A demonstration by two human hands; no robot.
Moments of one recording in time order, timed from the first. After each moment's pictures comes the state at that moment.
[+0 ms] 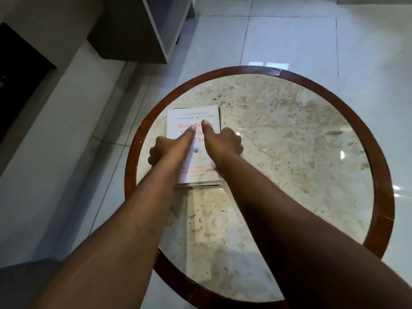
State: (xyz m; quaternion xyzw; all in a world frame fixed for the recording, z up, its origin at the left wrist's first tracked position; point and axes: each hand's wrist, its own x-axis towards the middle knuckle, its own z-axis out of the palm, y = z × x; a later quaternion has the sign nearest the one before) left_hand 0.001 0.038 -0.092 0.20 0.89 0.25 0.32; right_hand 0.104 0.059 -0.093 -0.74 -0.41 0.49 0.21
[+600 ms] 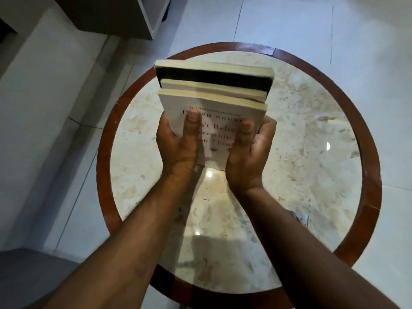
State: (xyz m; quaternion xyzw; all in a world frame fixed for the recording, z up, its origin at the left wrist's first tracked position) left_hand 0.080 -0.007 -0.077 0.38 0.67 0.58 0.27; right_hand 0.174 -0.001 -0.100 -0.49 -0.45 0.43 0.62
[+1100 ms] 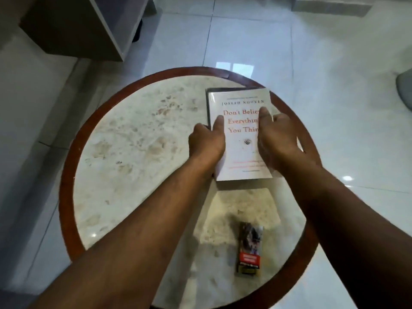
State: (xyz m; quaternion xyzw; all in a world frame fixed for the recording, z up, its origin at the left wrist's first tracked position) left_hand 0.178 0.076 -0.081 0.31 0.77 0.31 0.46; right_hand 0.311 0.089 -0.064 -0.74 -0.41 0.43 0.33
